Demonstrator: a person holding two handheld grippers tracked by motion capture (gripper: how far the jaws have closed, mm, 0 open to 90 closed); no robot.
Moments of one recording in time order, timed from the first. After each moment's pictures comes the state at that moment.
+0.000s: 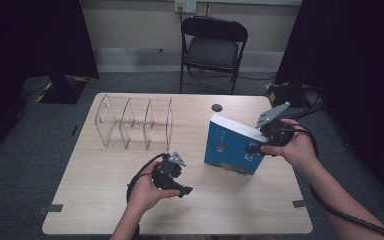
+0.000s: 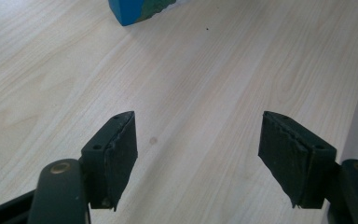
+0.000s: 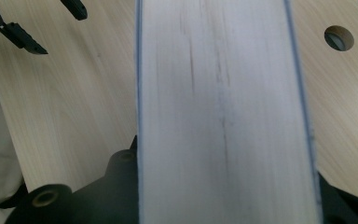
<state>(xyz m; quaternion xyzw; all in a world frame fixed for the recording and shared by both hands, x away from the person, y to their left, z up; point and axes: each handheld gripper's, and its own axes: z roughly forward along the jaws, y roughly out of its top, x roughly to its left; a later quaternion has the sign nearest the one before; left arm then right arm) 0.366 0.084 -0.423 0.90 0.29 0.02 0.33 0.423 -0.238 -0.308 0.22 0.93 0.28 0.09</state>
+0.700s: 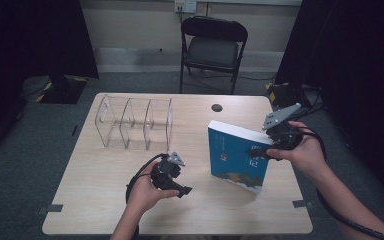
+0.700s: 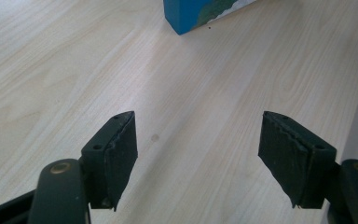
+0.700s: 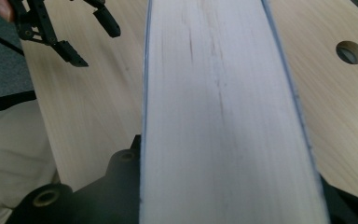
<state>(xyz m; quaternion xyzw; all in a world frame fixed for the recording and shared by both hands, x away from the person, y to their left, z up) 0.366 0.087 -0.422 0.90 0.29 0.02 0.33 0.401 -0.243 -0.292 0.21 0.92 0.32 0.08</state>
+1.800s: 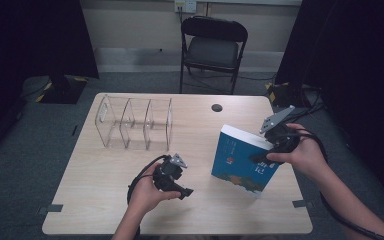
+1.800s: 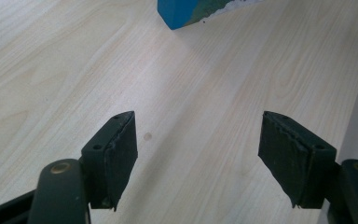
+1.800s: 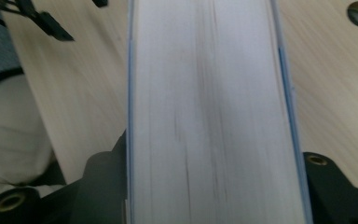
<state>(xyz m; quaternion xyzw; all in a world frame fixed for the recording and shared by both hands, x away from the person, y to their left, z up) 0.364 0.081 -0.426 0.90 0.29 0.01 0.32 0.404 -0.242 -0.300 0.23 0.94 0.25 0.07</state>
